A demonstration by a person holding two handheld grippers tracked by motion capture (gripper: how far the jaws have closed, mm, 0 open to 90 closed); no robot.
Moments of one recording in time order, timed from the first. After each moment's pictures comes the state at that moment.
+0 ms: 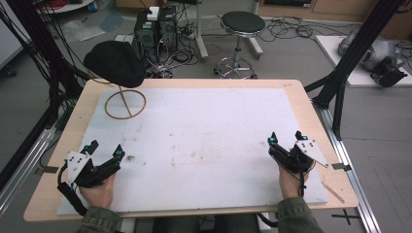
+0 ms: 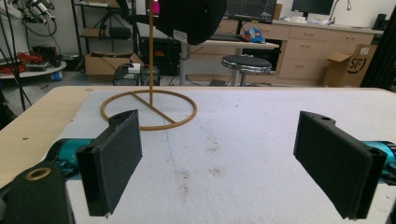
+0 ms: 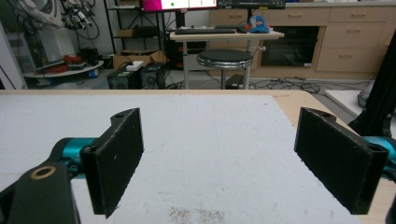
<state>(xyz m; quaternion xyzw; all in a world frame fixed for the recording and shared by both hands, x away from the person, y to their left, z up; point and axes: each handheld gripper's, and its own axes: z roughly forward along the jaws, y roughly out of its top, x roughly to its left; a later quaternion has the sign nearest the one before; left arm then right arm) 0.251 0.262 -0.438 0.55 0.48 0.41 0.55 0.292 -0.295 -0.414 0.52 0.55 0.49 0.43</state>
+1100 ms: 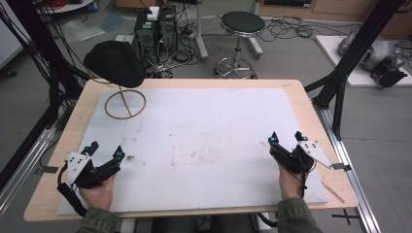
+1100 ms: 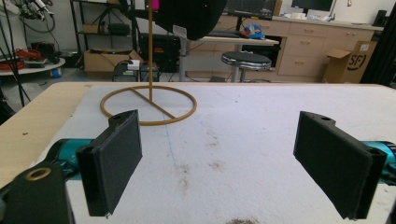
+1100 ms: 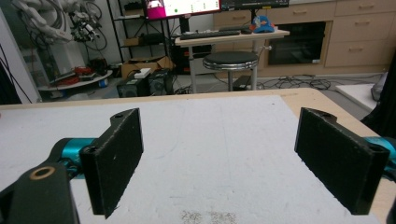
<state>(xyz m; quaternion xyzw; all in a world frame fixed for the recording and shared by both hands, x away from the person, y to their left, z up) 0.248 0.264 -0.439 0.55 0.49 0.41 0.54 0.290 -0.297 -0.413 0.53 0.53 0.51 0.41</state>
